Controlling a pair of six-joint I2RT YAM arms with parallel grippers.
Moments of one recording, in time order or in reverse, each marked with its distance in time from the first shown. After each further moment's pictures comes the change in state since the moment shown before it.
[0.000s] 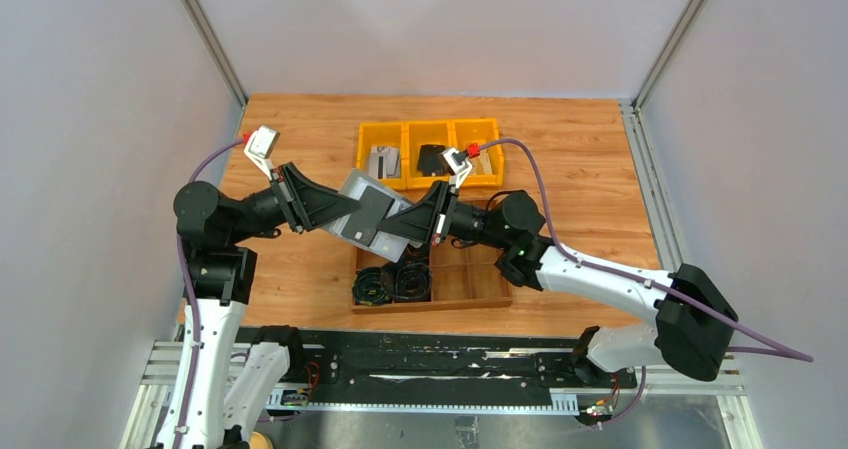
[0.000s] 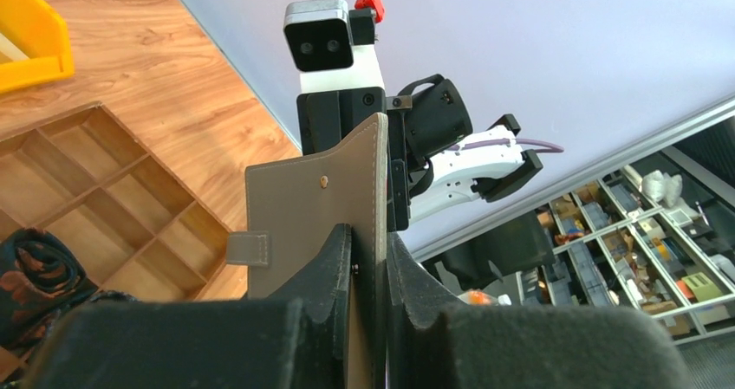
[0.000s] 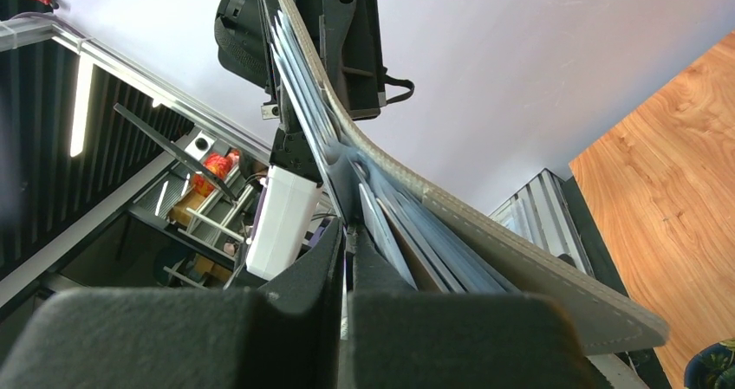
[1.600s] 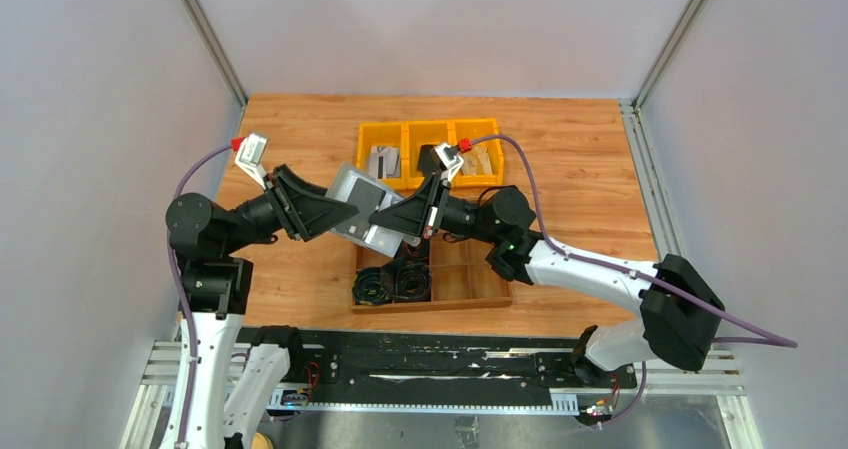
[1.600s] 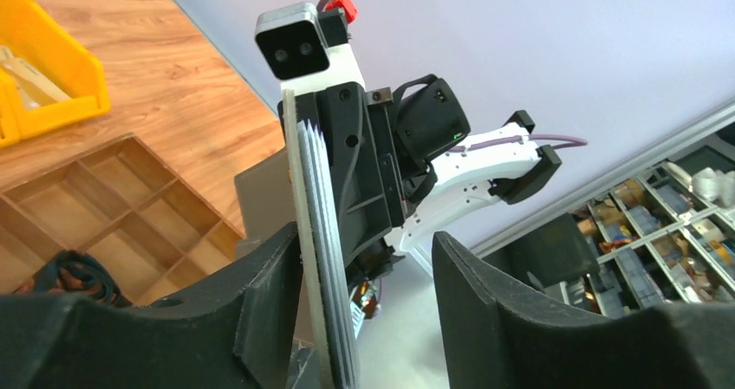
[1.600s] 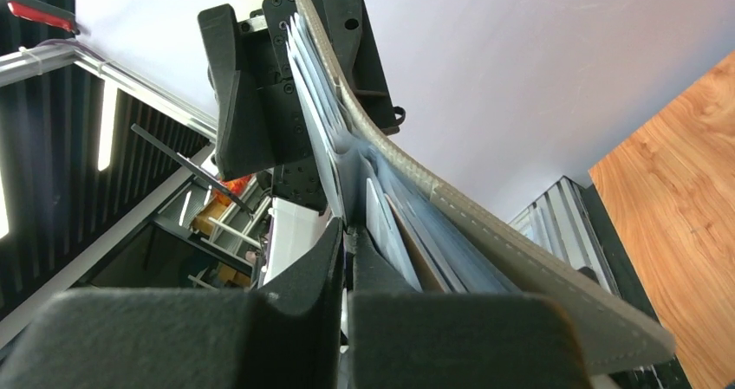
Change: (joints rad) left arm 0.002 -0.039 0.014 -0.022 -0.037 0.076; right arm 0.000 0.073 0.047 0.060 0.009 0.068
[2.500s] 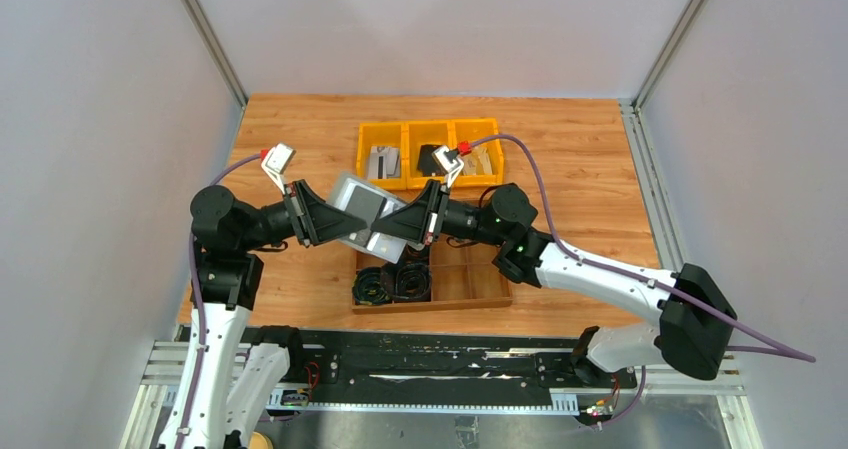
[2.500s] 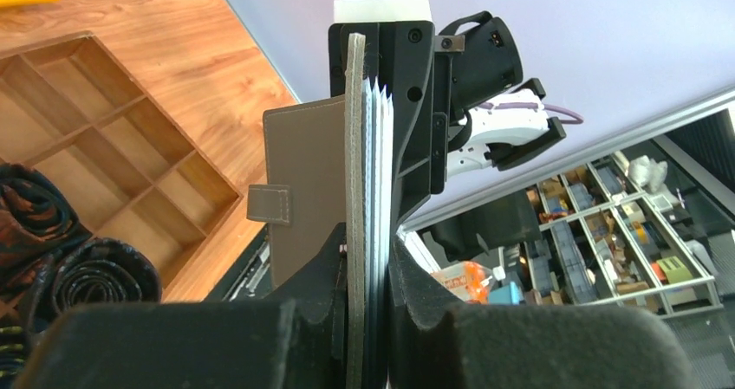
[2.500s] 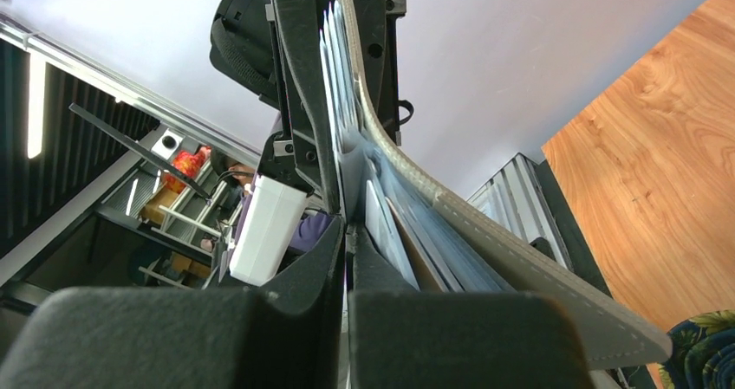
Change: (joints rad) left arm -0.009 0.005 -0.105 -0.078 0.073 0.004; right arm 0.010 -0.063 0.023 -0.216 -0.003 -0.132
